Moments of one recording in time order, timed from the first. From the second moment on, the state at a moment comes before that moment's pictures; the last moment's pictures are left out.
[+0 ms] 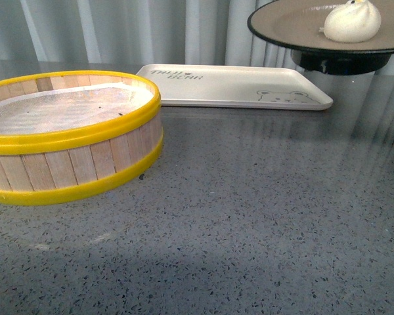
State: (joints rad) left arm 0.00 0.00 0.03 0.00 0.00 0.00; right arm -0.11 1.51 0.83 0.61 -0.41 1.21
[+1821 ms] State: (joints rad) left arm 0.00 0.00 0.03 0.00 0.00 0.00; right arm -0.02 2.24 1.76 0.14 -0.44 1.28
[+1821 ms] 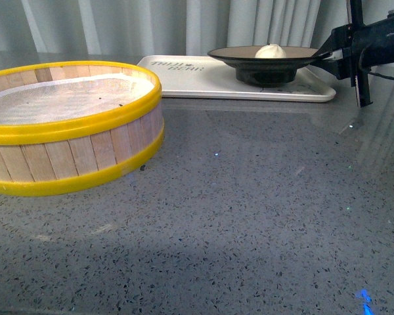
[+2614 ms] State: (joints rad) left arm 0.00 0.00 0.03 0.00 0.00 0.00; right arm -0.02 2.25 1.77 0.11 -0.43 1.28
